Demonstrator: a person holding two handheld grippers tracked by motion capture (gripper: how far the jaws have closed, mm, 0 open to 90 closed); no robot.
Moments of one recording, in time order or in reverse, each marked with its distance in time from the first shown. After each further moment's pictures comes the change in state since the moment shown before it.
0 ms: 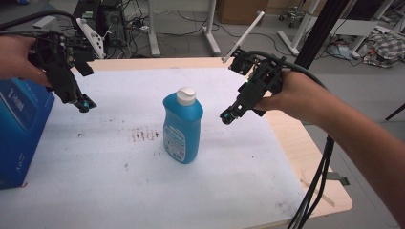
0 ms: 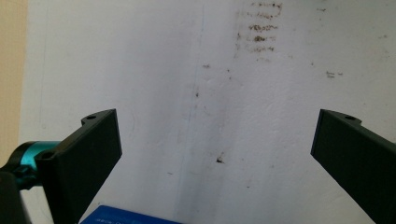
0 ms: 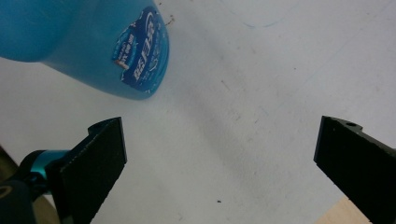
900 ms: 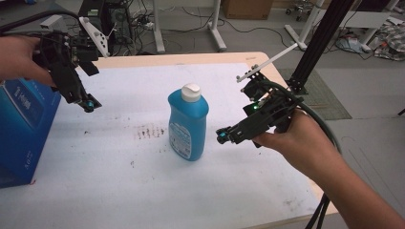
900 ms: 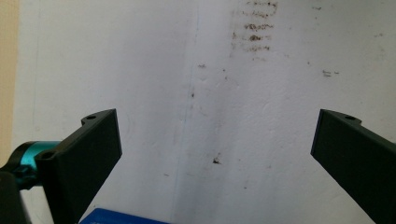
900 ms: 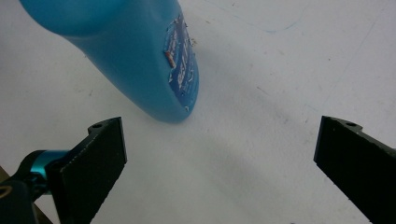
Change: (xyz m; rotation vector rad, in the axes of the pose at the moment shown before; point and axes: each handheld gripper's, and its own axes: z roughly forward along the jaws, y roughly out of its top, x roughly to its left) left arm -0.002 0.000 0.003 0.000 -0.014 0.005; right arm 0.045 -0.046 0.020 -0.244 -0.011 0.201
